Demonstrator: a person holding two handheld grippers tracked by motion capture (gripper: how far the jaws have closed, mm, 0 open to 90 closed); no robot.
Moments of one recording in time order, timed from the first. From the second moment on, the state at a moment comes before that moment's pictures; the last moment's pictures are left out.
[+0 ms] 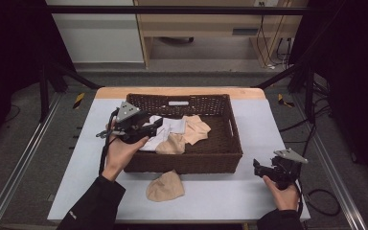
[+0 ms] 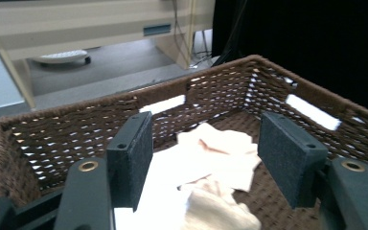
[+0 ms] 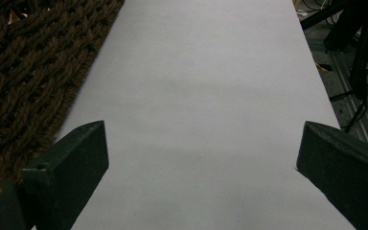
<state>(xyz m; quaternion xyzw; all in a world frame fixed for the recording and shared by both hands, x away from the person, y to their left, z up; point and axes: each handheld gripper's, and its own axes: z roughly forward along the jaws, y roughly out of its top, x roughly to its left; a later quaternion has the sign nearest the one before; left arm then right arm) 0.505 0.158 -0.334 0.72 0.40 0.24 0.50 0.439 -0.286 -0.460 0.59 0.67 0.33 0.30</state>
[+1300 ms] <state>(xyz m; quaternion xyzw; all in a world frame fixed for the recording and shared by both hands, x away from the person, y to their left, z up) 0.567 0.108 -0.425 0.83 0.38 0.20 0.35 0.441 -0.286 -0.462 0.60 0.67 0.33 0.30</state>
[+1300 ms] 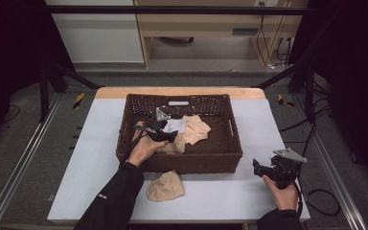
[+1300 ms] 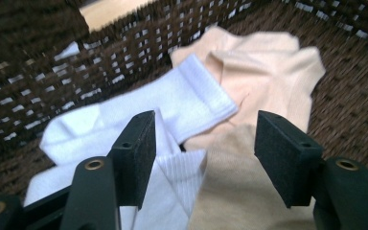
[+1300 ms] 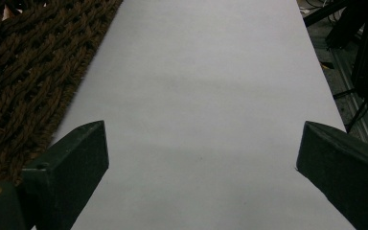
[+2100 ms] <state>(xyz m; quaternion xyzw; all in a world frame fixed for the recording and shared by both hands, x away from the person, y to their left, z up) 0.566 0.100 -0.433 0.86 0.37 0.16 0.32 0.441 -0.286 -0.463 0.60 0.67 0.33 0.29</state>
